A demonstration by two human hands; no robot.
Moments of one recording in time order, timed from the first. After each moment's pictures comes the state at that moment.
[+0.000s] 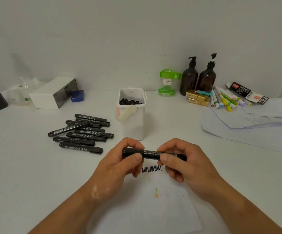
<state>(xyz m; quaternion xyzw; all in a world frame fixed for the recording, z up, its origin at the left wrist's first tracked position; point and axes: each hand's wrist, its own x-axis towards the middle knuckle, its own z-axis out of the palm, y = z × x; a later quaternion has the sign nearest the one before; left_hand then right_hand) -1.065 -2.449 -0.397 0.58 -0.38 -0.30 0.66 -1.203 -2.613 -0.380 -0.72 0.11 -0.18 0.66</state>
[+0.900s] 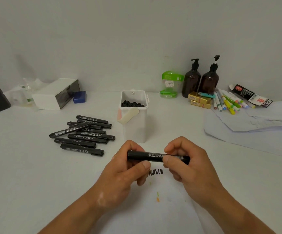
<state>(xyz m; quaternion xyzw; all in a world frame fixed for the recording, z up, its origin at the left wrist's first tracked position) -1.073 -2.453 -0.396 0.55 -0.39 -0.30 0.68 -1.200 -2.602 -0.377 -0.75 0.13 -0.27 0.59</state>
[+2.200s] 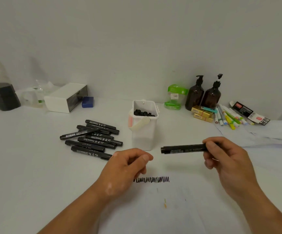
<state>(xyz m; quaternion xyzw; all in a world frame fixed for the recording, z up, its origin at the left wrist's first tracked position) -1.052 -2.443 -0.388 0.67 -0.37 -0.21 0.61 -1.220 -2.654 -0.359 -0.69 0.19 -0.38 0.58</state>
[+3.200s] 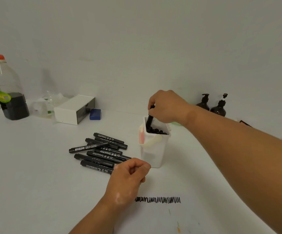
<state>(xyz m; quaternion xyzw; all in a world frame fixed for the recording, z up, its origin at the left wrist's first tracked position) -1.026 -2.446 -0.399 0.65 -0.26 -0.20 0.69 -1.015 -2.613 -0.218 -0.98 0.17 -0.11 0.04</state>
